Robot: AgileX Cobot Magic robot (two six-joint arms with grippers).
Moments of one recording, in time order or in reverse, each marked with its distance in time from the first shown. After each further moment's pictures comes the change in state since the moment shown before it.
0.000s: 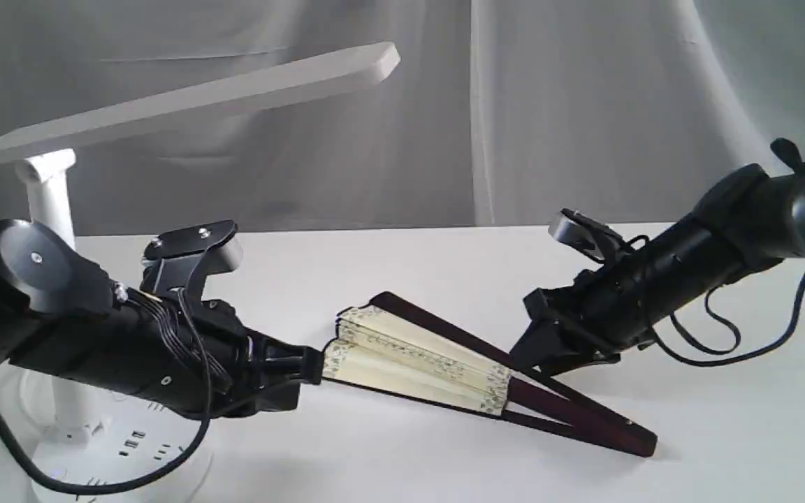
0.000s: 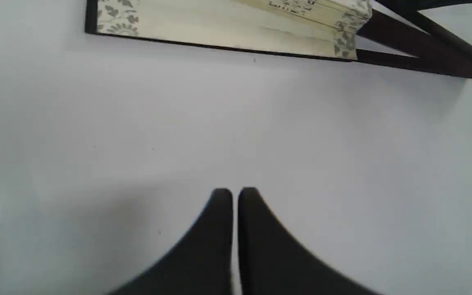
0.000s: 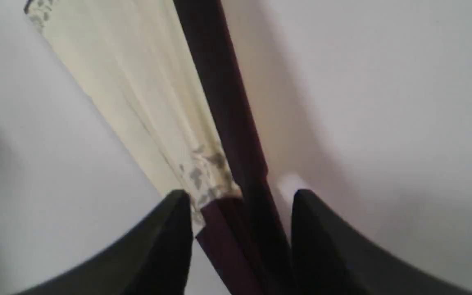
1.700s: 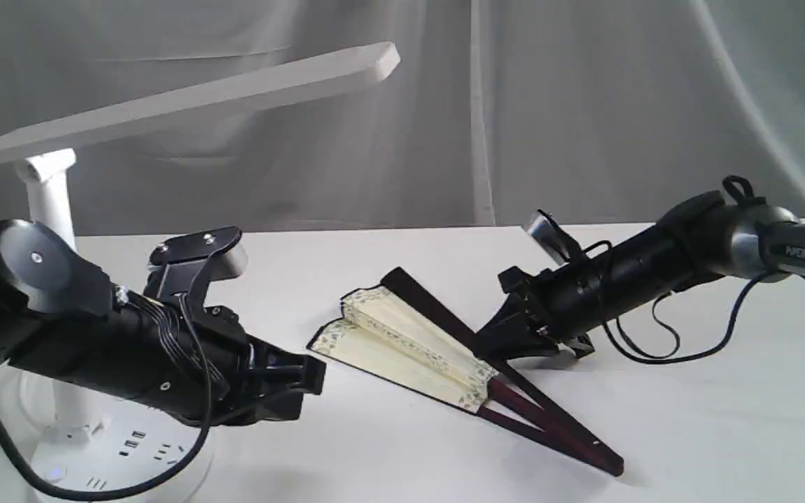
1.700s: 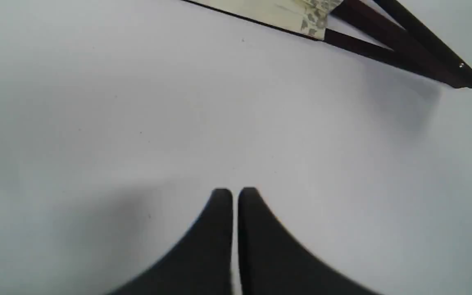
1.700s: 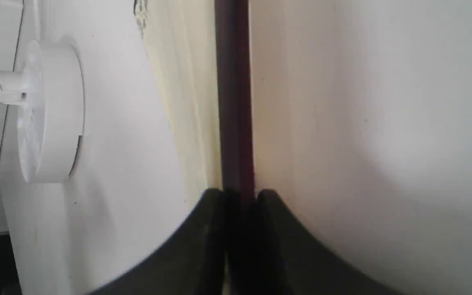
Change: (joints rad) left arm 0.000 0.000 0.000 0.000 0.035 0.019; right arm 0.000 0.266 -0.324 0.196 0.231 0.026
